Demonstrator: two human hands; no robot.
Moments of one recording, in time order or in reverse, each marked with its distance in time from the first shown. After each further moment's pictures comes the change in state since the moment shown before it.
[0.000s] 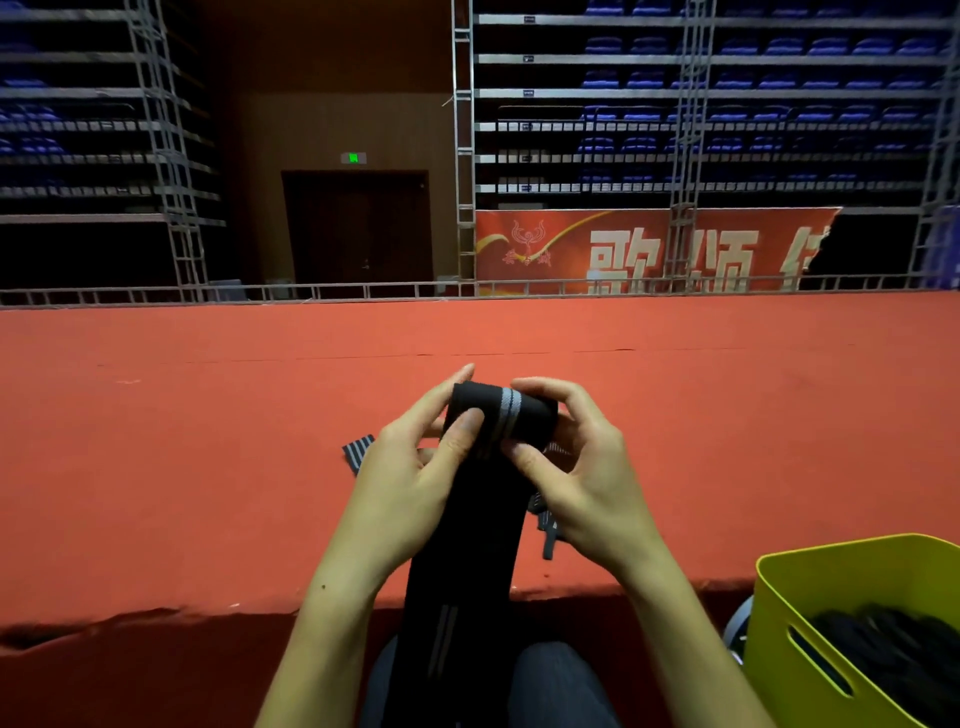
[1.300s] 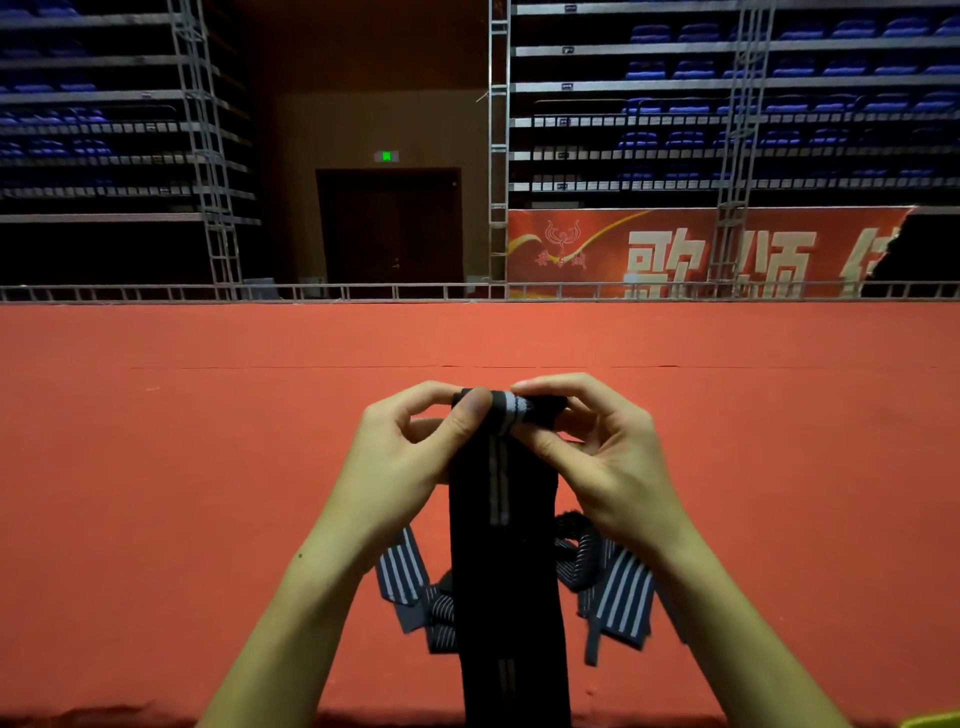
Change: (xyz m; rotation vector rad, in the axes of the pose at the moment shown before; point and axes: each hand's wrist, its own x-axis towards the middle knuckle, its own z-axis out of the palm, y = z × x) left_hand 0.139 -0.035 -0.020 -0.147 0.040 -0.117; right_hand 0.146 0.069 0.004 0.168 -0.111 -0.121
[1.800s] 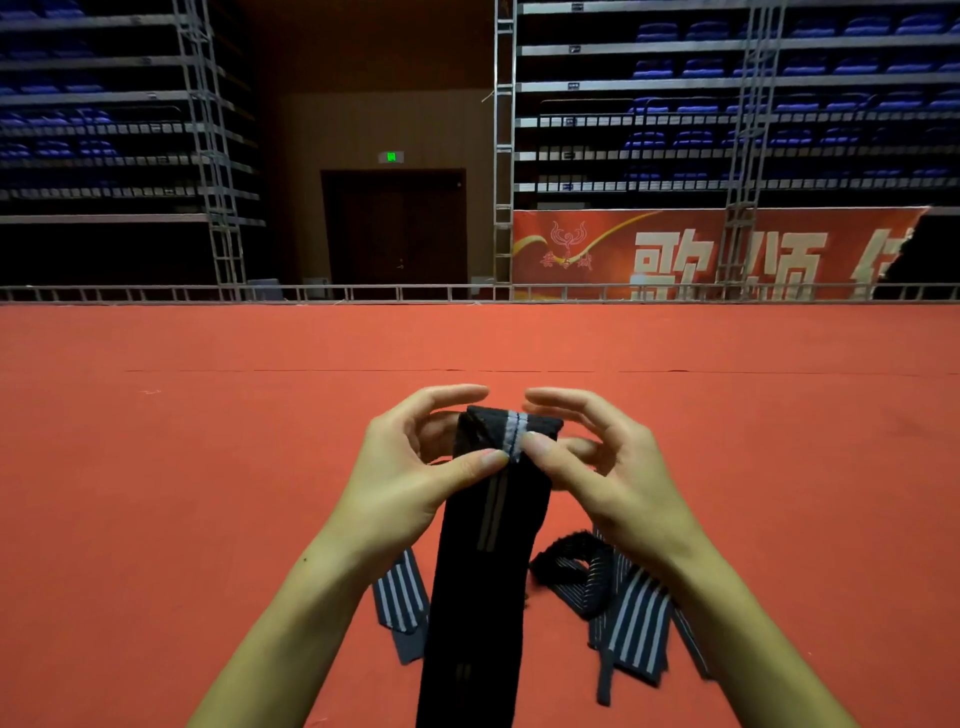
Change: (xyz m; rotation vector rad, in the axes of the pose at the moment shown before) left_hand 0.036 -0.034 -0.008 -0.002 -0.057 0.044; right_hand 0.018 0.028 -0.009 0.013 -0.036 0.192
